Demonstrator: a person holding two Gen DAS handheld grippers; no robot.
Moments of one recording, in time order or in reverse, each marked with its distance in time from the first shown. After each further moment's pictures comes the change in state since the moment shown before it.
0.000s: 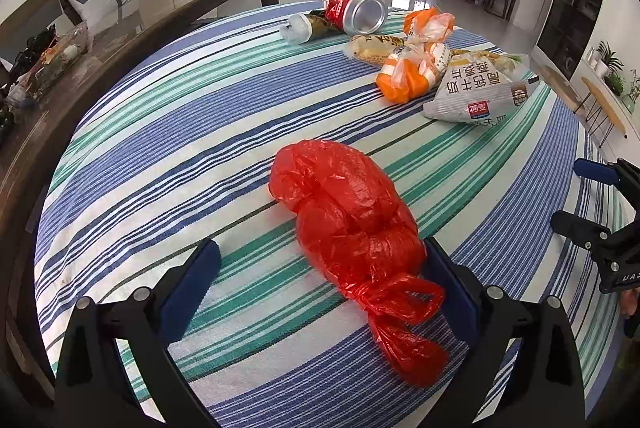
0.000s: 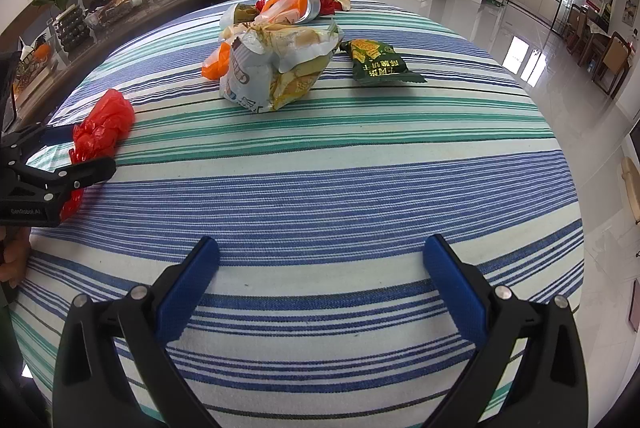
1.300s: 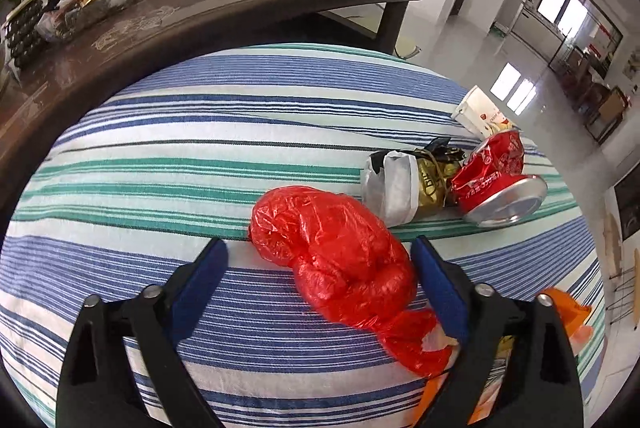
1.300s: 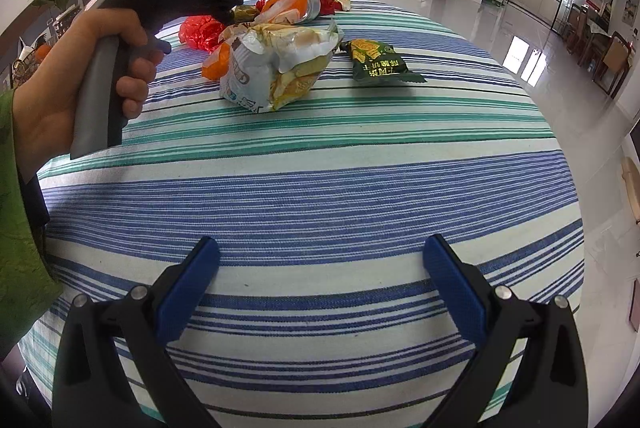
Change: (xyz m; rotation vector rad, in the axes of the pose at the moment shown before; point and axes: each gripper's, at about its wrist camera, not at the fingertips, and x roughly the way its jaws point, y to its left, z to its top) left arm 0.095 0.037 0.153 -0.475 -0.002 0.185; right arm 0.000 0.000 0.000 -0.002 0.000 -0.001
